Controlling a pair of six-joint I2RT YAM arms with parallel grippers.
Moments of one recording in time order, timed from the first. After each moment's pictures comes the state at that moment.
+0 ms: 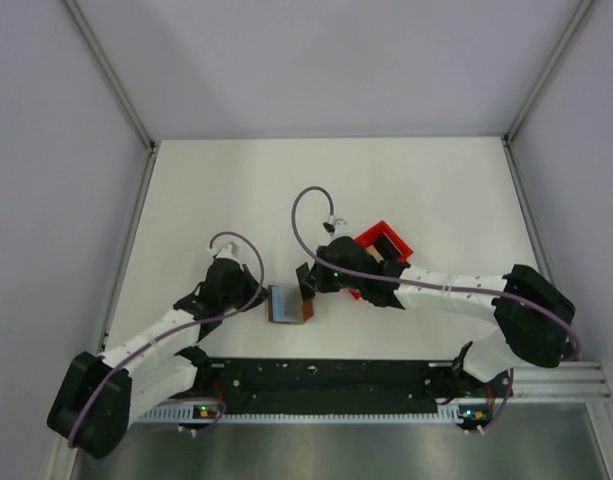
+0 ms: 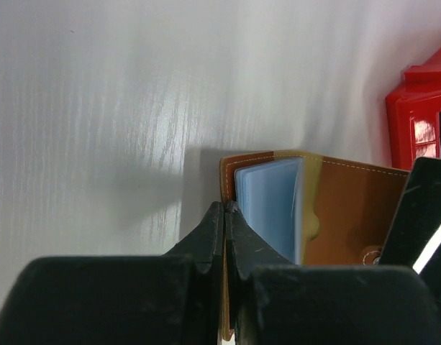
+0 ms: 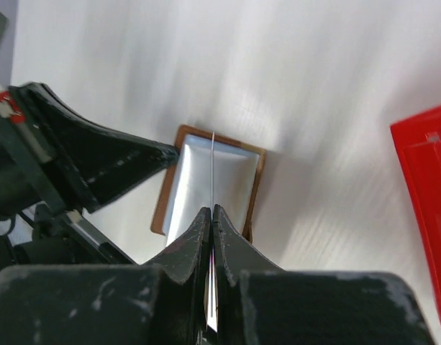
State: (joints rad) left arm -0.46 0.96 0.29 -0.05 0.06 -0.84; right arm 1.01 1.48 0.83 0.01 0.11 0.82
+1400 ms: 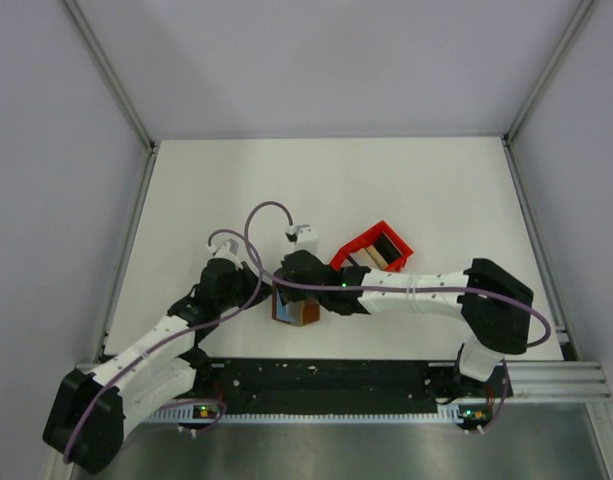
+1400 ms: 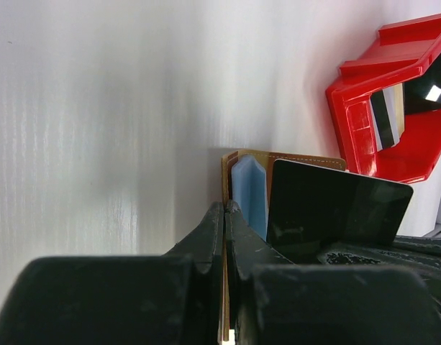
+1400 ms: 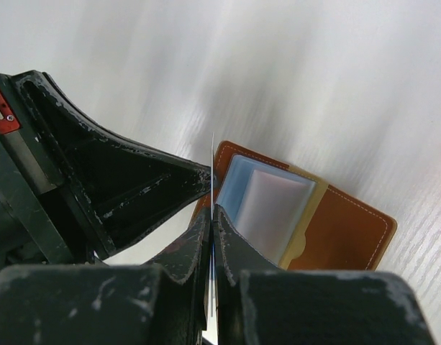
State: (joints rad) left arm -0.47 0.86 0.29 -0.05 0.13 -0.86; right arm 1.20 1.67 1.10 -0.10 0.36 0.78
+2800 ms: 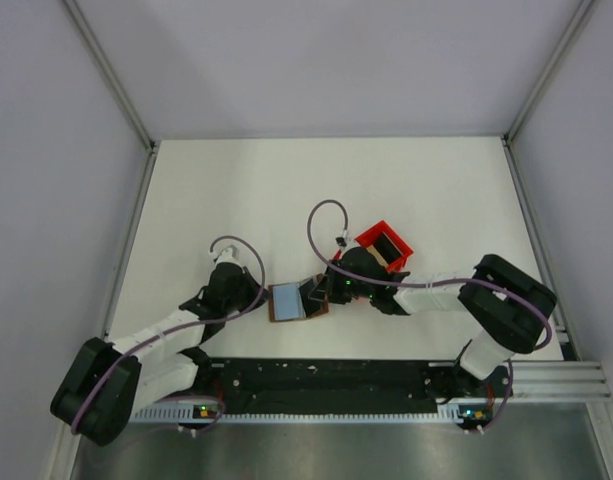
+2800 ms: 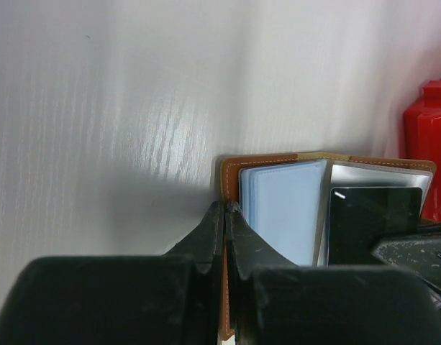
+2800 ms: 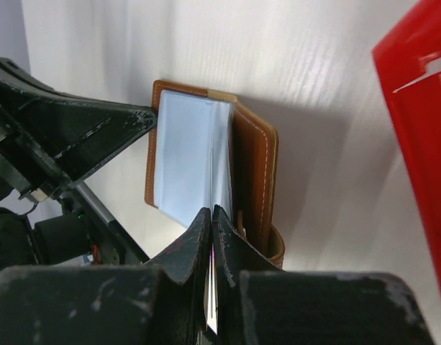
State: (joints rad) left arm -0.47 1.03 0.23 0.09 0.02 -0.86; right arm 0.91 1.60 0.63 0.34 -0.12 0.96
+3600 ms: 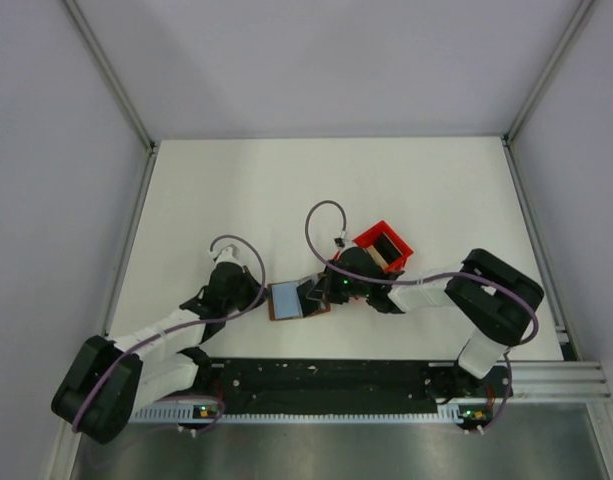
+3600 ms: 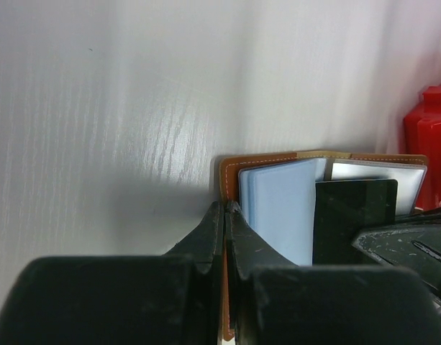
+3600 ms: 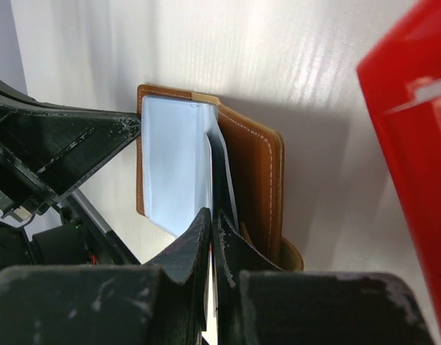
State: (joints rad) left arm -0.47 1.05 0.23 0.12 0.01 -0.85; right arm 0.90 1.66 0.64 0.39 -0.13 1.00
